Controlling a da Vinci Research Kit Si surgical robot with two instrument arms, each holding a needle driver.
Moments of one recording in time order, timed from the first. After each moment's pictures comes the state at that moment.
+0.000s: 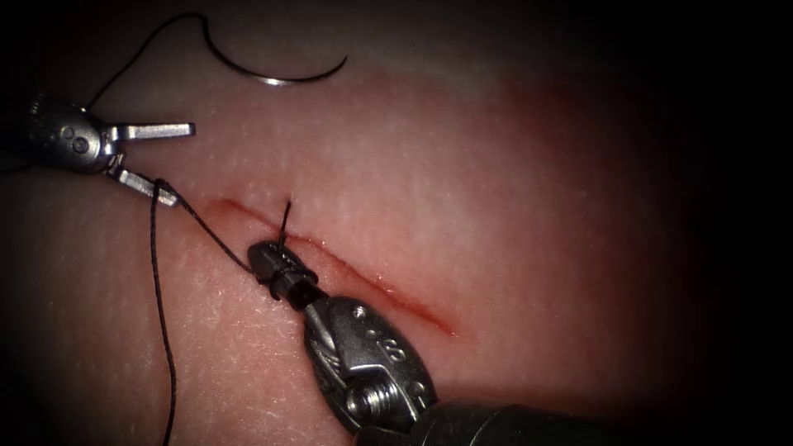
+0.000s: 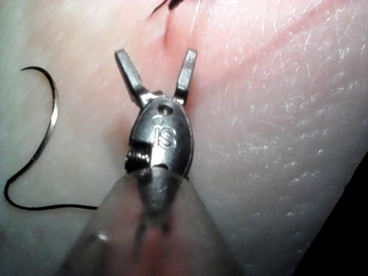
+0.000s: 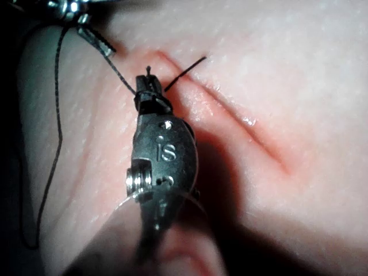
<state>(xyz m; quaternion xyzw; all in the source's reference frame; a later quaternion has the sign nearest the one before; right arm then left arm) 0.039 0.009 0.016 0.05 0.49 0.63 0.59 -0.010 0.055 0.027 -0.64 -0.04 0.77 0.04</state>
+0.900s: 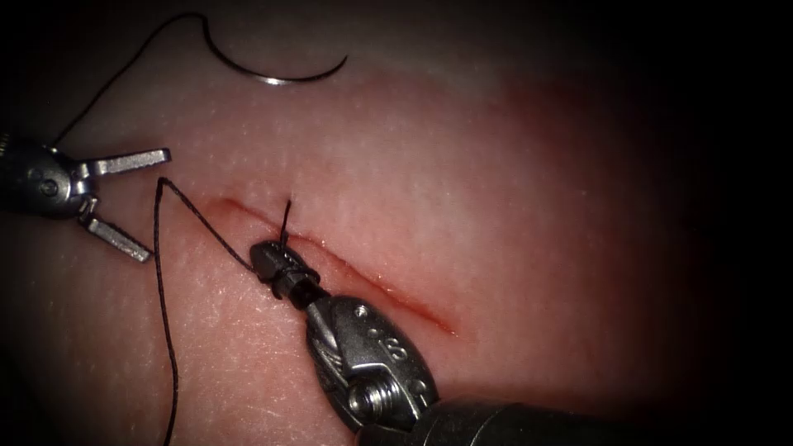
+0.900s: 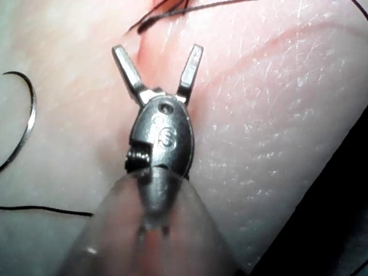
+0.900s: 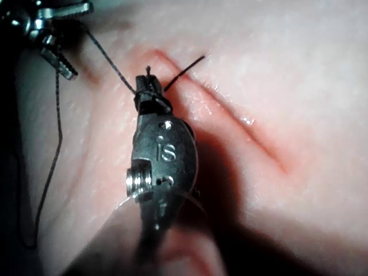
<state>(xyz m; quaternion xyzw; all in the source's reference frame) 0.038 0.009 0.017 0.05 0.49 0.63 0.59 -0.010 0.053 0.023 -0.66 -0.03 0.74 0.09</state>
